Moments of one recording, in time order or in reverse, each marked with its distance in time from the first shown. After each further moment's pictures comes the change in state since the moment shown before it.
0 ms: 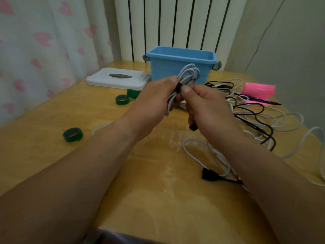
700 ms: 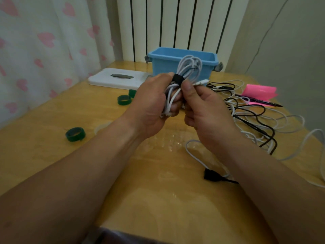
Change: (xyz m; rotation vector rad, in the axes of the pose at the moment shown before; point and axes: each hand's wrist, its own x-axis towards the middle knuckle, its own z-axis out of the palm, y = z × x) left_hand 0.007 -0.002 0.001 -0.606 -0.126 -0.075; right_hand 0.004 0.011 0.010 0.370 -0.023 0.026
